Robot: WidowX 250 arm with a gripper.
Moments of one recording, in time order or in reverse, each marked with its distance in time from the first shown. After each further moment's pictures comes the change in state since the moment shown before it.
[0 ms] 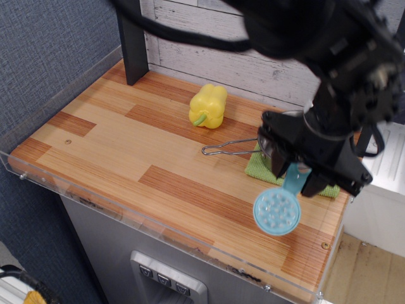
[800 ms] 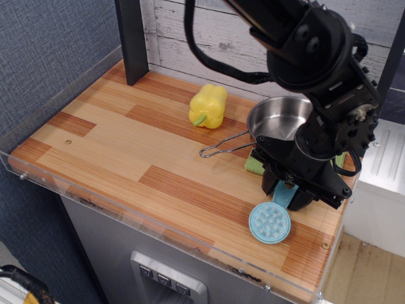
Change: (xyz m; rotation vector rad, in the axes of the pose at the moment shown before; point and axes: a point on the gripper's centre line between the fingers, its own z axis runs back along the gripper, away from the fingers) arm -0.001 0.012 -0.055 0.029 0.083 0.068
